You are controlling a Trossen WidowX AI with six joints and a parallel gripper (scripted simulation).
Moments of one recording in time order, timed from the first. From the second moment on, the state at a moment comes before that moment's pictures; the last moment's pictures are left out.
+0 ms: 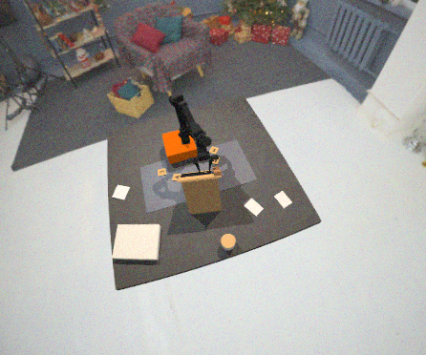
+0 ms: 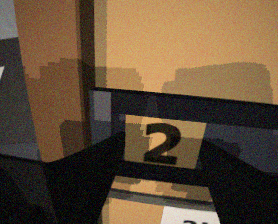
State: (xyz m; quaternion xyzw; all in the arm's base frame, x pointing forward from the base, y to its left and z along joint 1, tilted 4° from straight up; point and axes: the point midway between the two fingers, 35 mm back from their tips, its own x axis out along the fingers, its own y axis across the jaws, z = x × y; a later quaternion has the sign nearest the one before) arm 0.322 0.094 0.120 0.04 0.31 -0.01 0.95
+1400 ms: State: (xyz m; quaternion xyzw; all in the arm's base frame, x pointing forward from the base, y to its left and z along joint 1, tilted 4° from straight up) arm 0.300 0.096 0.134 0.04 0.31 -0.01 0.95
